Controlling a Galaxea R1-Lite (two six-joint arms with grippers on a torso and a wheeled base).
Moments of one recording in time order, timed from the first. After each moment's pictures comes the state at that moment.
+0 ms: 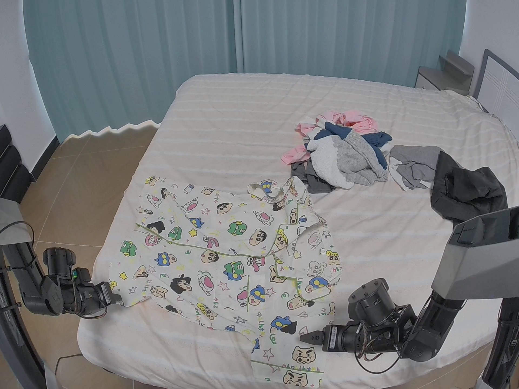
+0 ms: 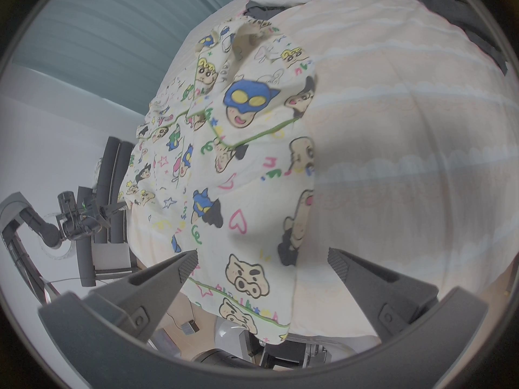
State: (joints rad) left arm 0.29 2.17 -0.40 -0.86 -0.41 -0.26; right arm 0.69 2.18 -0.43 -0.86 0.03 0.77
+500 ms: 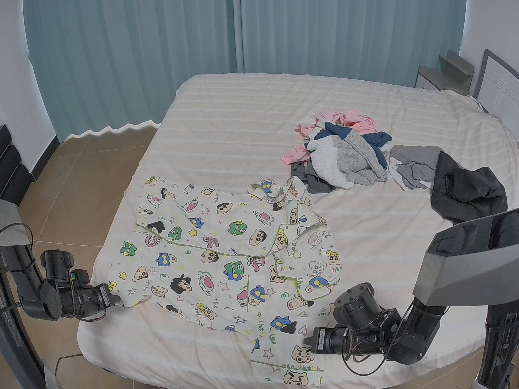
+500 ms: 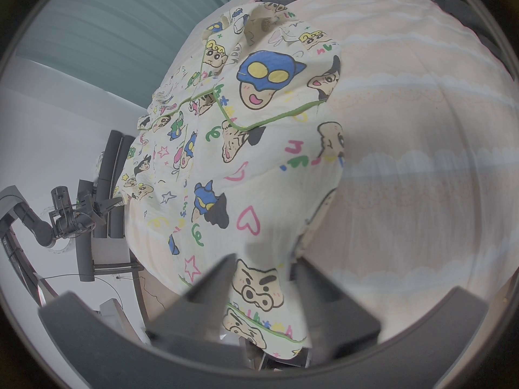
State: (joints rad) left arm 0.29 2.15 -0.34 -0.92 -0.41 -0.25; right arm 0.73 2.26 -0.50 -0.87 0.03 0.77
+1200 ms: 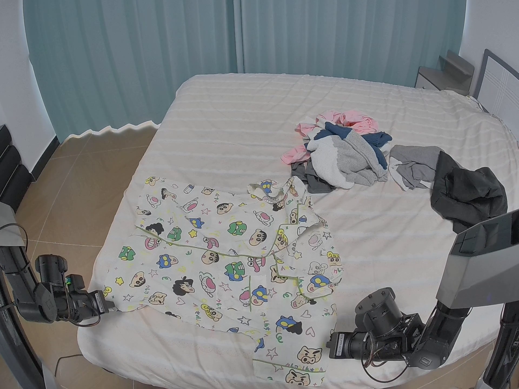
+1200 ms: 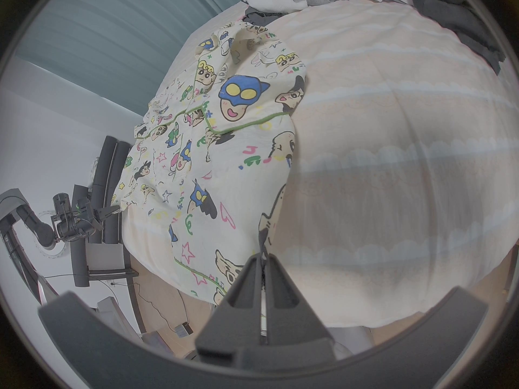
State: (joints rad) left arm 0.34 2.14 -0.31 -0.91 -0.41 -0.16; right arm 0.72 2.17 -0.34 -0.94 -0.03 0.78
